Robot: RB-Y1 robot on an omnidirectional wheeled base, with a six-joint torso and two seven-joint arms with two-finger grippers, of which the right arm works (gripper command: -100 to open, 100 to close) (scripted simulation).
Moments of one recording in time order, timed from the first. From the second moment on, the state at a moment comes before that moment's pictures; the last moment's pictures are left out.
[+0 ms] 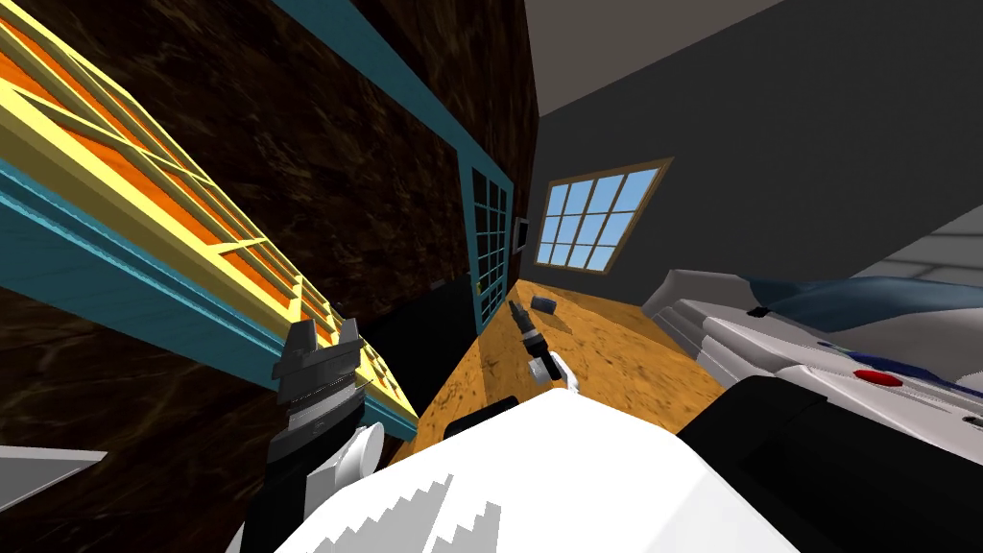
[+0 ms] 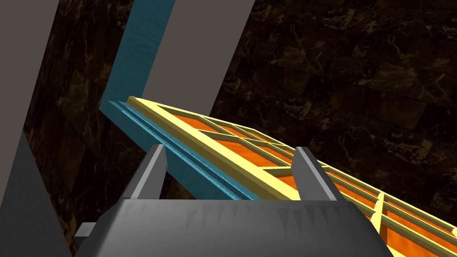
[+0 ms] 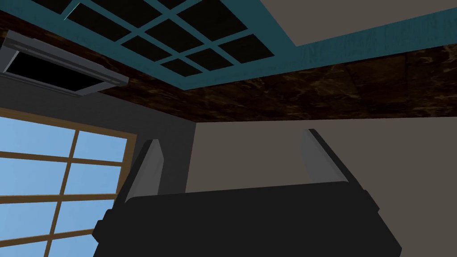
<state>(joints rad) 0.26 -0.10 0.04 -1.71 0.12 -0.60 0.54</state>
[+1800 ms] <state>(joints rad) 0.11 -0.10 0.09 -1.31 0.20 -0.69 0.84</state>
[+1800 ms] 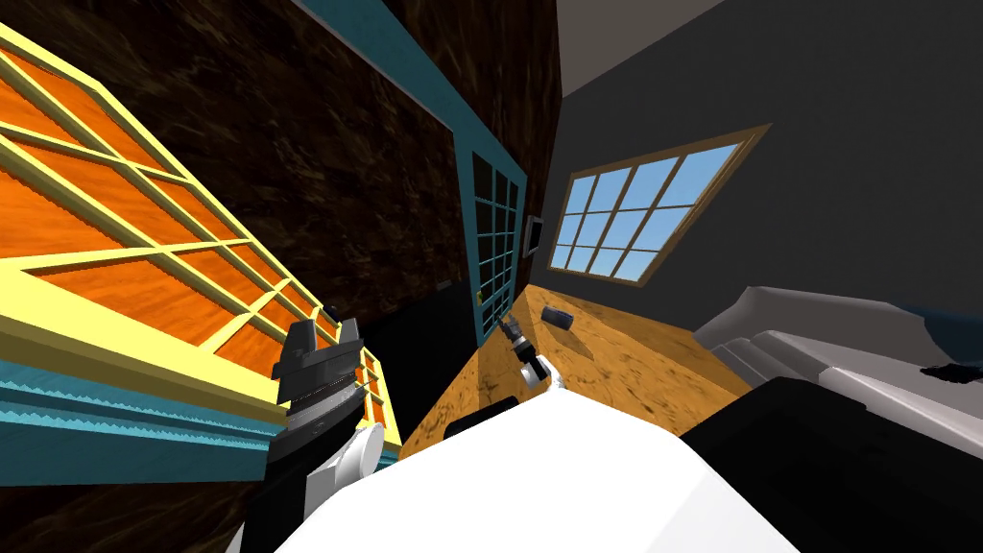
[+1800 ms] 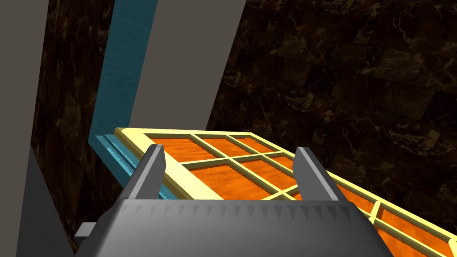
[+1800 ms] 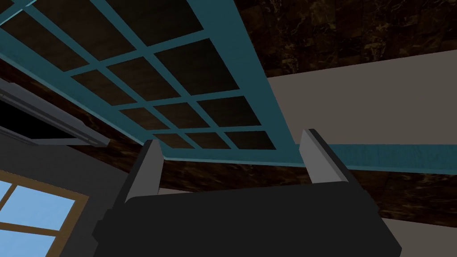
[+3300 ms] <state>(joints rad) 0.00 -0.07 0.13 -1.00 0.25 -0.76 1.06</state>
